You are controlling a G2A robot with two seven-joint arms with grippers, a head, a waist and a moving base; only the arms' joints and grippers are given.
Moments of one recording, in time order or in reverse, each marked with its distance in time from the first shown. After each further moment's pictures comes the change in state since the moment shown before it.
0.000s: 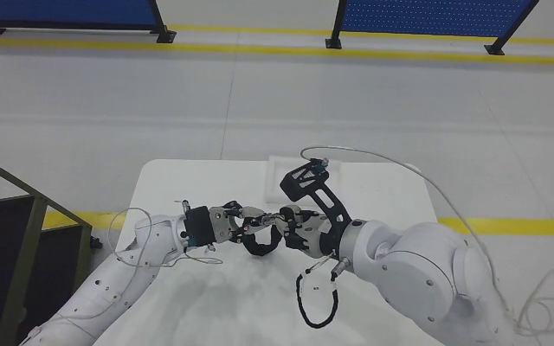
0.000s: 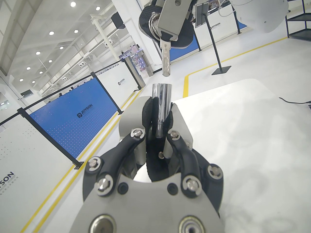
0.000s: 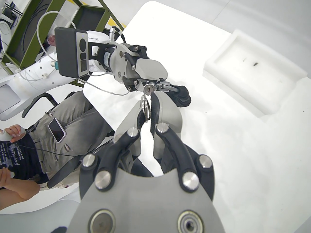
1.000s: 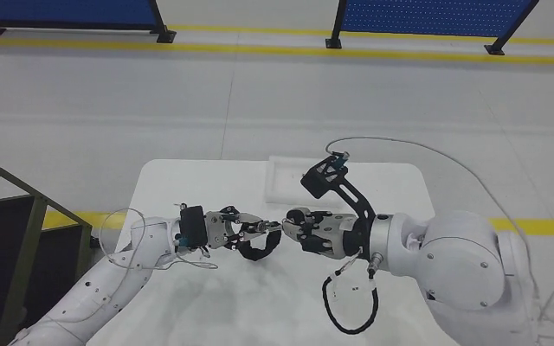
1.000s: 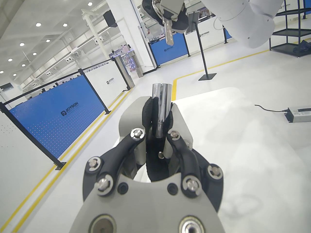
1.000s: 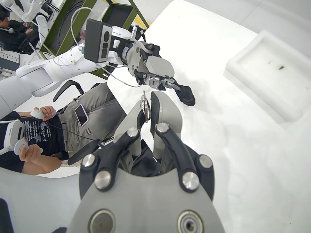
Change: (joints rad) left arm -0.022 0.050 0.062 -0.036 -0.103 -0.083 0.001; right arm -0.051 -0.025 0.195 0.000 0.228 -0.120 0.064
